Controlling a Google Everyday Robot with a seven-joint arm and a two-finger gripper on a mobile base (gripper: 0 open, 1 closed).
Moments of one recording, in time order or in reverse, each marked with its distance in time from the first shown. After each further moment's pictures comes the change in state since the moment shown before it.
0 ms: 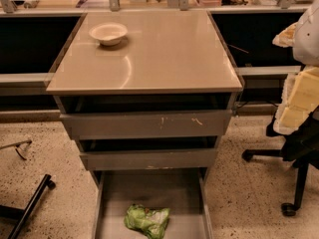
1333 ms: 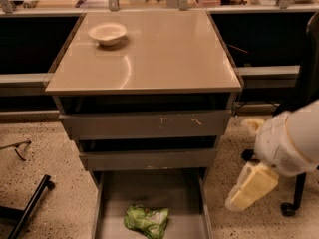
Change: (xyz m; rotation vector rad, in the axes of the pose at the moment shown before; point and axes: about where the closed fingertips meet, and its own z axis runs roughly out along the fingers) arm -0.004 0.107 0.130 -0.124 -0.259 0.160
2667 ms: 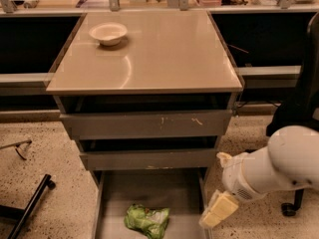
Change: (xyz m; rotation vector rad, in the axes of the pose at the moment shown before) arm 0.044 0.017 0.132 -0.059 -0.017 0.054
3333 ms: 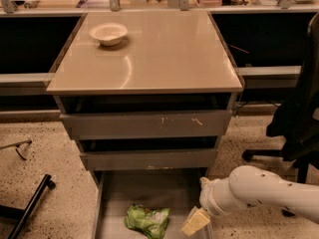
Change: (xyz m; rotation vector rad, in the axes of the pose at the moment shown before) arm 0.051 -0.006 0.166 -0.040 -0.022 0.113
